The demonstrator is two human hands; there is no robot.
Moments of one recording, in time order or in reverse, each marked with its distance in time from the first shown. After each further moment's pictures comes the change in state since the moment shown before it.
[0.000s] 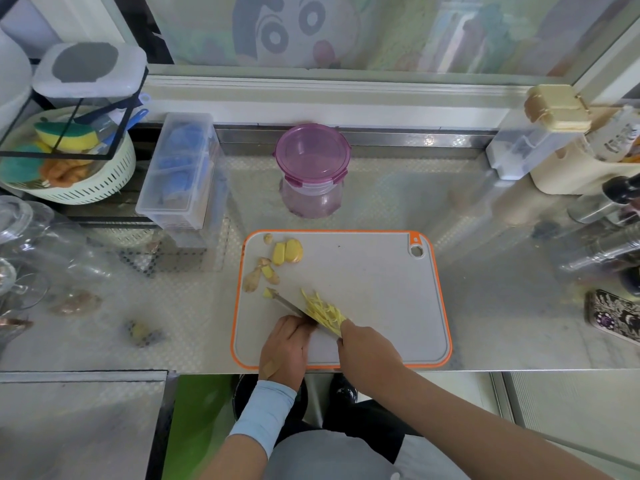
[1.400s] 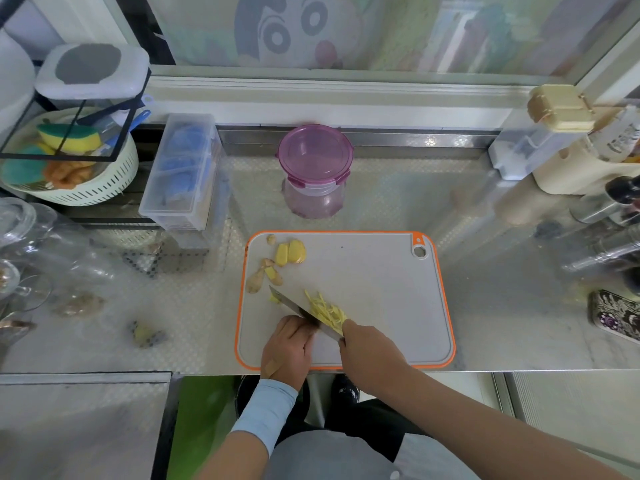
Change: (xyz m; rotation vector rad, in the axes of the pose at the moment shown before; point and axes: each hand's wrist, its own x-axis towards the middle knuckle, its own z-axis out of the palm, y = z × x) left_hand 0.002 -0.003 -0.002 -0.012 -0.002 -0.039; right_hand 0.000 -0.006 -0.006 0.033 -0.025 0.001
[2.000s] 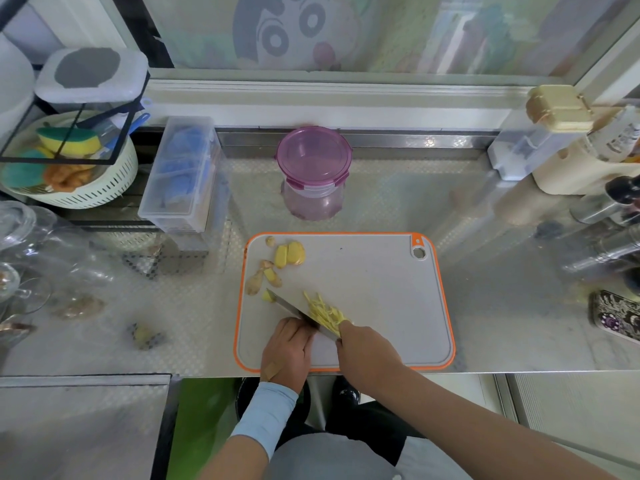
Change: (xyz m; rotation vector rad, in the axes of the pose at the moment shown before) left_hand -0.002 -0.003 0.004 0.018 0.003 0.007; right_hand 0.004 -0.001 0.003 -0.037 0.004 -0.007
